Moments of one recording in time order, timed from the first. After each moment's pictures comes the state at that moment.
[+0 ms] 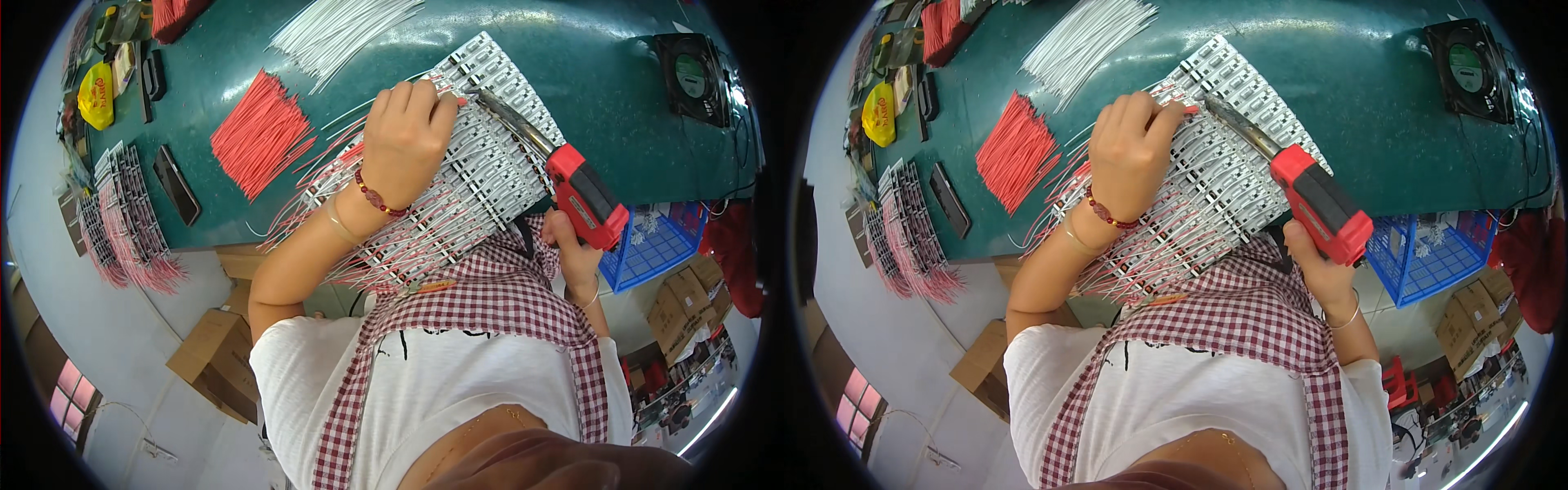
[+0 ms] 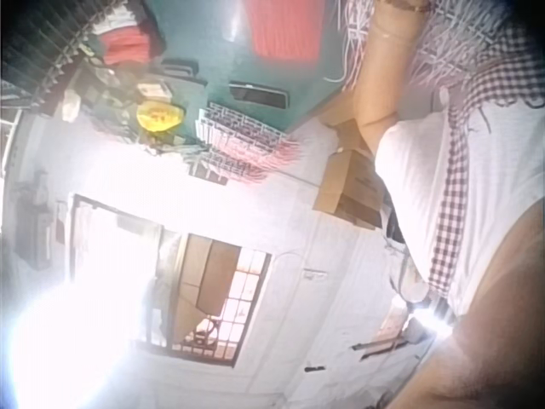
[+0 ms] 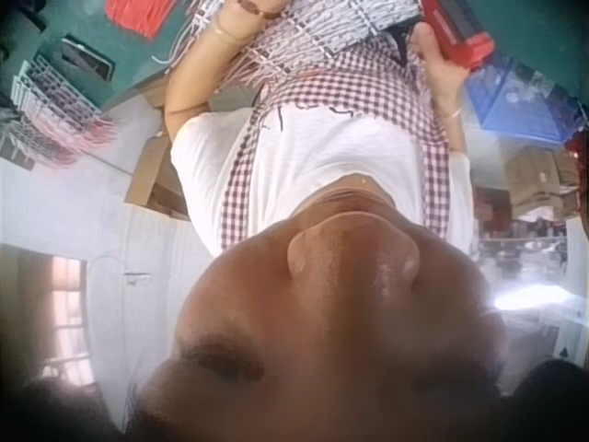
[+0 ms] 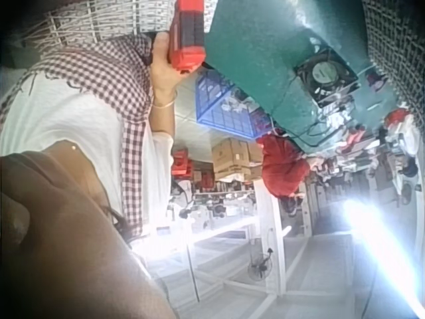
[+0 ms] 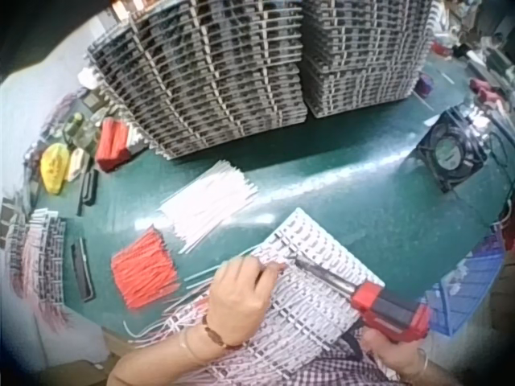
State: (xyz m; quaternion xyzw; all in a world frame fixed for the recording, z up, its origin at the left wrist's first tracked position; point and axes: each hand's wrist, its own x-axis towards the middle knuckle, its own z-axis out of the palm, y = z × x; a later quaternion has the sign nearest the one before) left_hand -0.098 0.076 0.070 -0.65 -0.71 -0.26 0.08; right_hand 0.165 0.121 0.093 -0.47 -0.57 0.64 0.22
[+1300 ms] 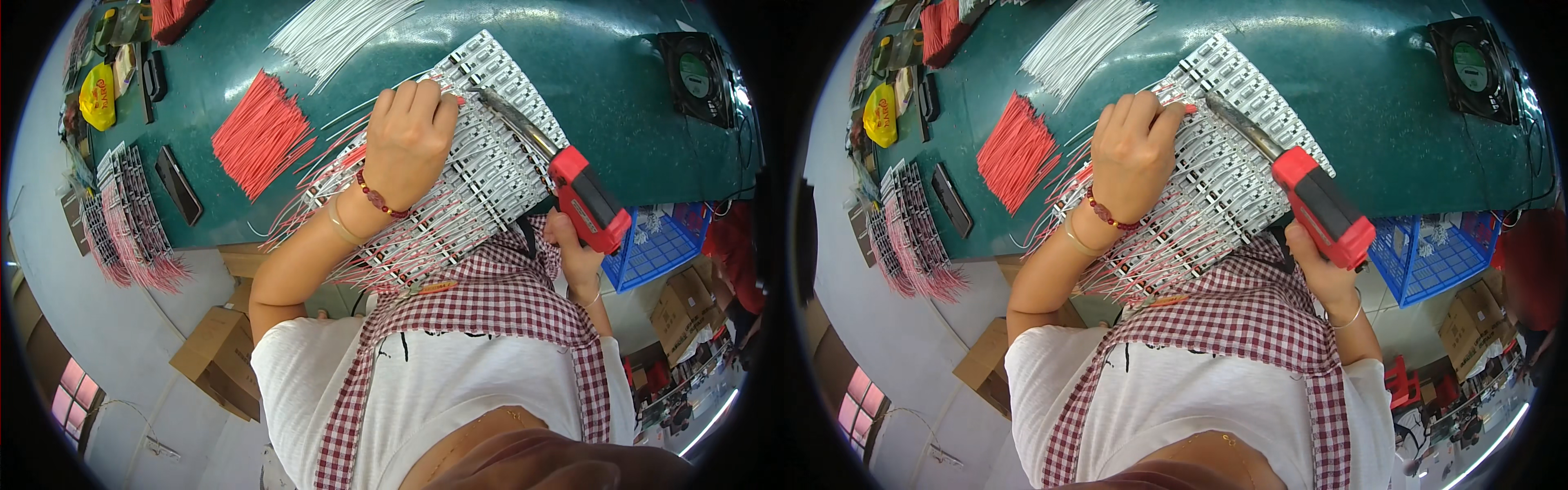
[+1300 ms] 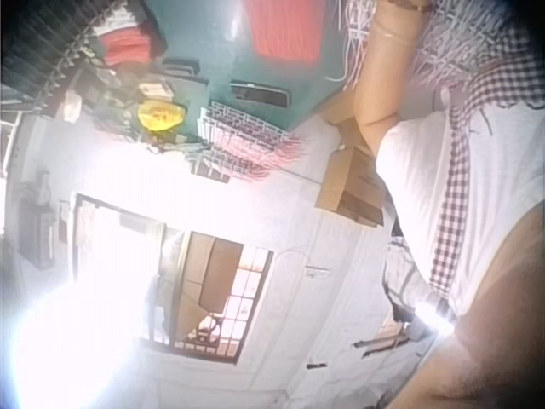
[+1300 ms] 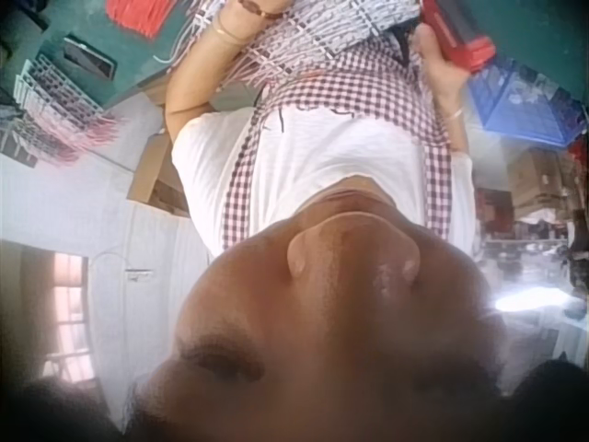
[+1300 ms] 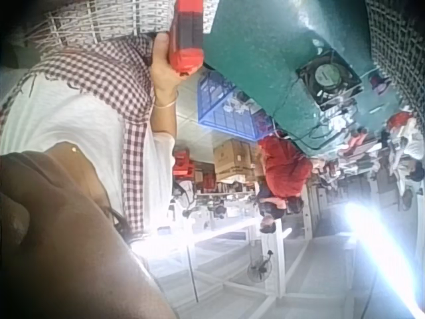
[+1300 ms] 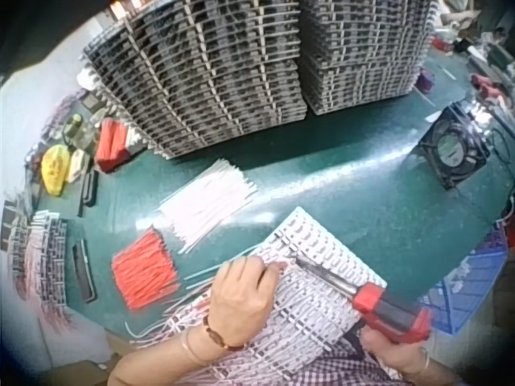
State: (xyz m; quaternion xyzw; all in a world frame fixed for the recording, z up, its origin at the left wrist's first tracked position) left_hand -0.096 0.076 0.071 -0.66 -0.71 -0.23 0.08; right_hand 0.174 0.120 0.085 -0.44 -0.62 0.61 0.21
